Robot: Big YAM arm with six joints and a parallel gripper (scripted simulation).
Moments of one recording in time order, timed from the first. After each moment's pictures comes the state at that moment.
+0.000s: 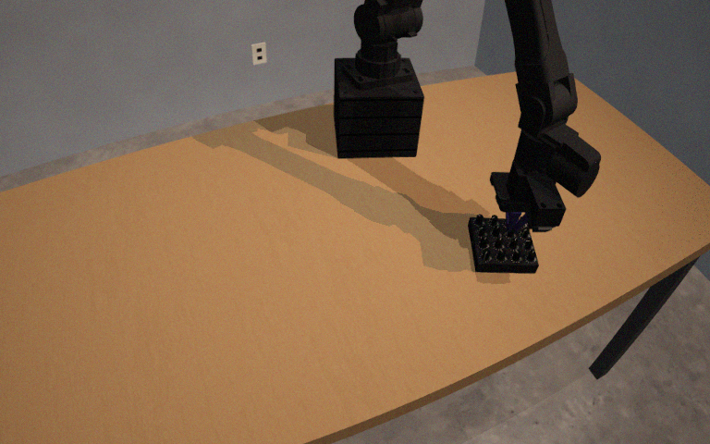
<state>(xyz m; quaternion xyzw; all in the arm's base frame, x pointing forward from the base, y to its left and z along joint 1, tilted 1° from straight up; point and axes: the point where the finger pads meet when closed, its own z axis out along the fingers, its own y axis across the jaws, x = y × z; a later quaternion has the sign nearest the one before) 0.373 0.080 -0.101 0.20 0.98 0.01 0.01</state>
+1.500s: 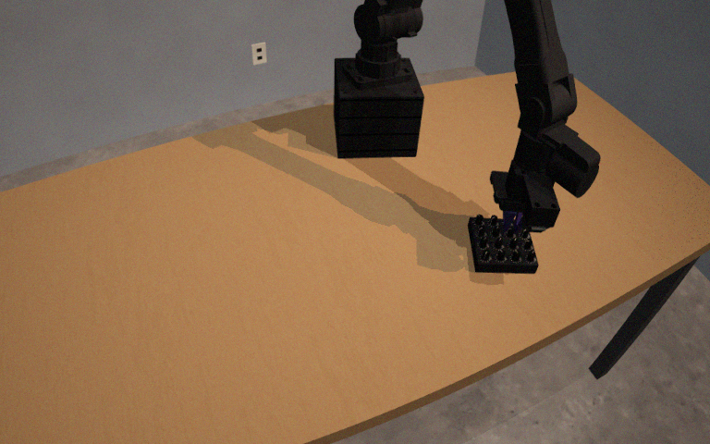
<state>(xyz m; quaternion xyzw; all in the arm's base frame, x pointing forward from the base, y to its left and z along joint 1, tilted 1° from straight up) 0.373 0.077 -0.101 0.24 0.97 0.00 0.01</state>
